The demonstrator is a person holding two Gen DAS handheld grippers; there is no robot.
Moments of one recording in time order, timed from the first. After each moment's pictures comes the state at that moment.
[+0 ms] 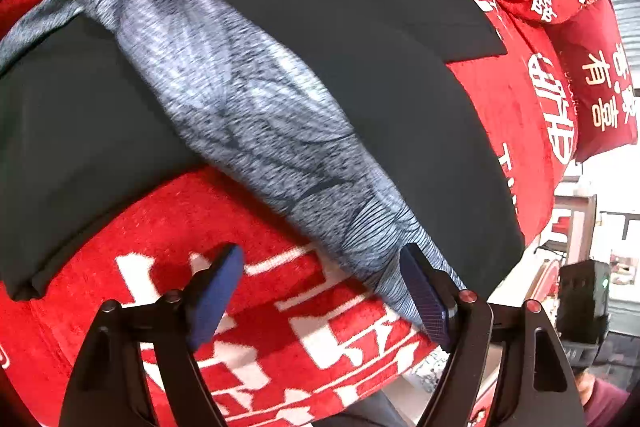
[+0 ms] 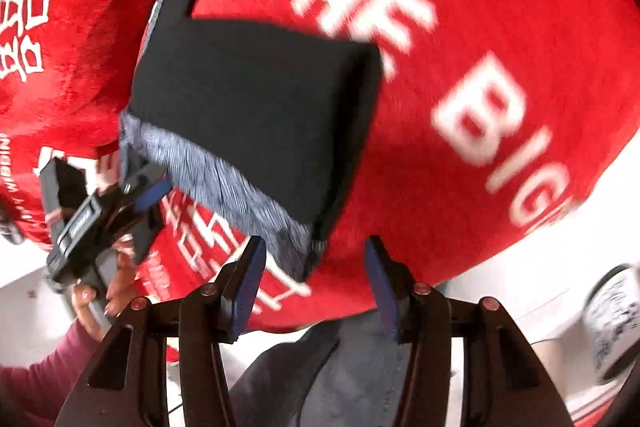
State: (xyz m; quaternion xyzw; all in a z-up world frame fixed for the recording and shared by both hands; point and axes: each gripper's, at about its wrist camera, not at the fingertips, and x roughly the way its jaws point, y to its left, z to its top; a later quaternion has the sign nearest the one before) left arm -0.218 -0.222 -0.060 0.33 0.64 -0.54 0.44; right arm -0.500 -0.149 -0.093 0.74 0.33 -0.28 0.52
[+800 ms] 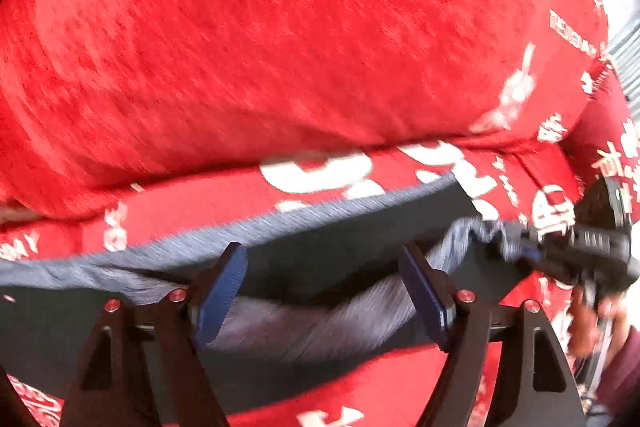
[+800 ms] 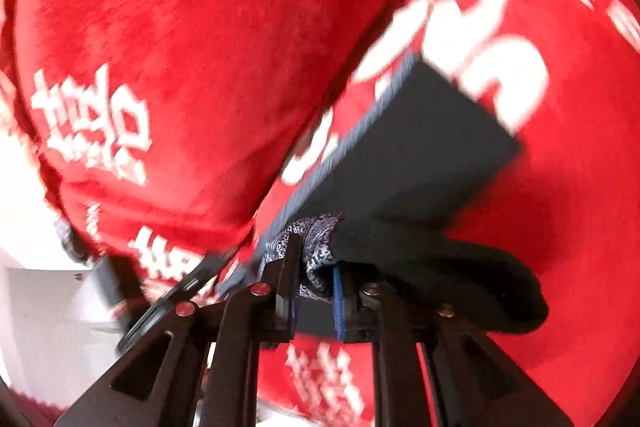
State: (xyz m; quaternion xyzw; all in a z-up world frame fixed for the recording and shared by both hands) left arm -0.176 -0.361 0.045 0.26 0.51 -0.55 0.61; right arm -0.458 -0.420 -0.032 0.68 0.22 -0.24 0.65
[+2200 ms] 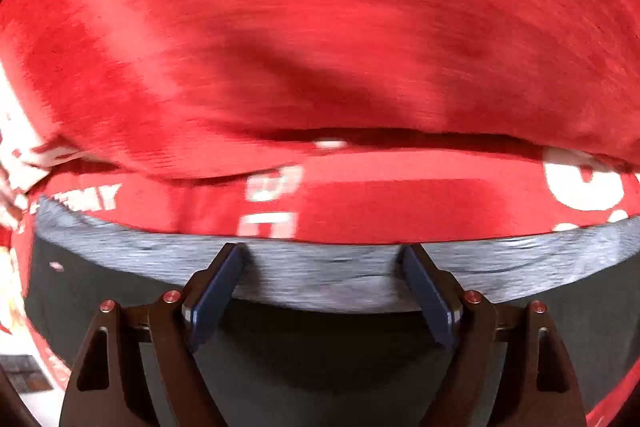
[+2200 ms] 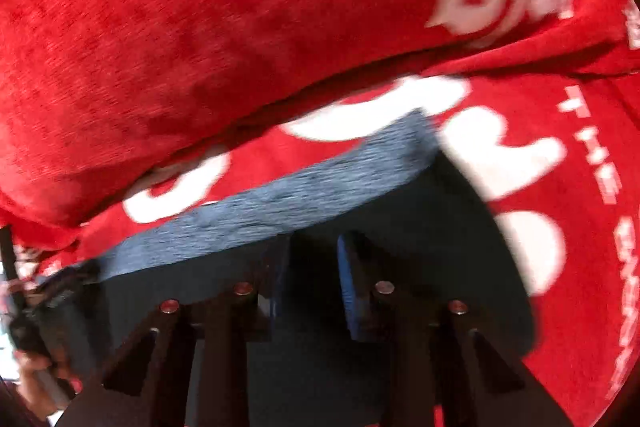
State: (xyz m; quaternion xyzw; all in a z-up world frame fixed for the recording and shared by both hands) left arm -0.057 -0.332 -0.074 0.34 0.53 -0.32 0.71; right arm -0.355 -0.466 -0.082 0.45 0.44 -0.41 0.66
